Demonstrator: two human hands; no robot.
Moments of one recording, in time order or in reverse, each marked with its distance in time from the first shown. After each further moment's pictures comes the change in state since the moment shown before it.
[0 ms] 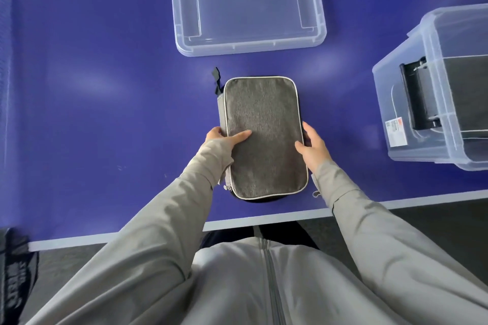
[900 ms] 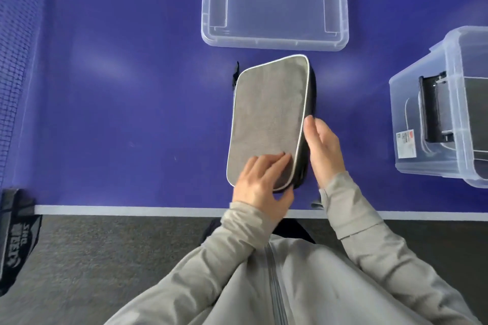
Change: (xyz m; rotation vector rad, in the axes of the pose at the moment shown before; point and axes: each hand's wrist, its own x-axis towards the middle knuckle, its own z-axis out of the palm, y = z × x) left_hand -0.132 -0.055 0.036 0.391 0.280 1.038; right_hand -0.075 -0.059 0.013 0.087 0.004 -0.336
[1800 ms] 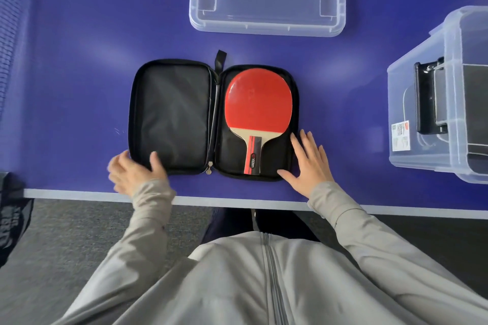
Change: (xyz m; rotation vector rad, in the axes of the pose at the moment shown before) left_hand -0.025 -0.154 -0.036 0.405 0.522 -1.016; right_hand 0.015 0.137 -0.040 -1.086 -0.338 -0.182
